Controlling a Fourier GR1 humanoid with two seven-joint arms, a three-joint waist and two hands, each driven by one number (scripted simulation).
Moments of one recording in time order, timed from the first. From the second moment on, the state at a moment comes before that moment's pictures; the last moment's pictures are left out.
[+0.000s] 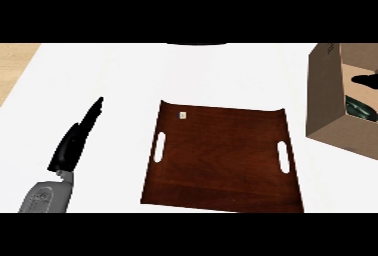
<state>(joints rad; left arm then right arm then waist) -0.15 0.20 0.04 -1.34 -0.28 -0.07 -0.04 -0.73 -0.54 -0.52 -0.80 0.67 -0.06 0.03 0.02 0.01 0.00</state>
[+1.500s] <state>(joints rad) -0.14 0.21 0.05 -1.37 -0.28 -0.10 -0.04 -0.52 -0.89 -1.00 -0.27 0.19 -0.05 -0.66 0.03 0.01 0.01</state>
